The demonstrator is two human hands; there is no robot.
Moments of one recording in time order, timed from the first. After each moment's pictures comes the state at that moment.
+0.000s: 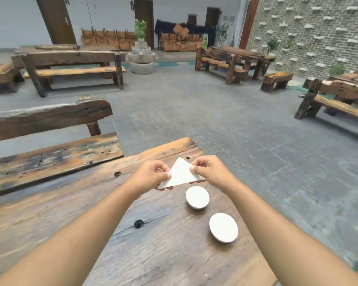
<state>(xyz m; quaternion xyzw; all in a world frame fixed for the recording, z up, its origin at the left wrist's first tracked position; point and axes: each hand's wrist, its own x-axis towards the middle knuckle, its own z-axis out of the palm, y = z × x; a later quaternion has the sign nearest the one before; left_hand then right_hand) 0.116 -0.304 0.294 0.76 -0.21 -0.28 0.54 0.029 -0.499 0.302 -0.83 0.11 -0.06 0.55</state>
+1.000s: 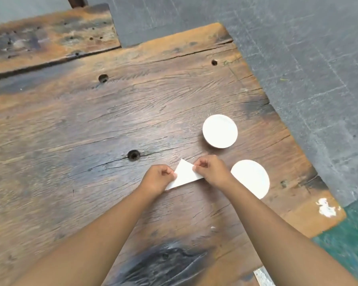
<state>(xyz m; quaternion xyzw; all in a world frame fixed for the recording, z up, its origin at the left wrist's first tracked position) 0.099 -0.325 -0.010 0.77 0.06 -0.40 0.49 0.055 -0.522 0.002 -0.84 0.23 0.19 0.46</state>
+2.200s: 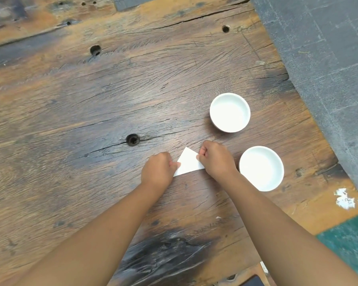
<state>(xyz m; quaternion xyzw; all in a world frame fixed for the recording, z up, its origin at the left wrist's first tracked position) 0.093 -0.334 -0.035 0.92 -0.03 -0.30 0.24 0.058 -0.512 -0.030 -0.91 0.23 0.18 0.31</state>
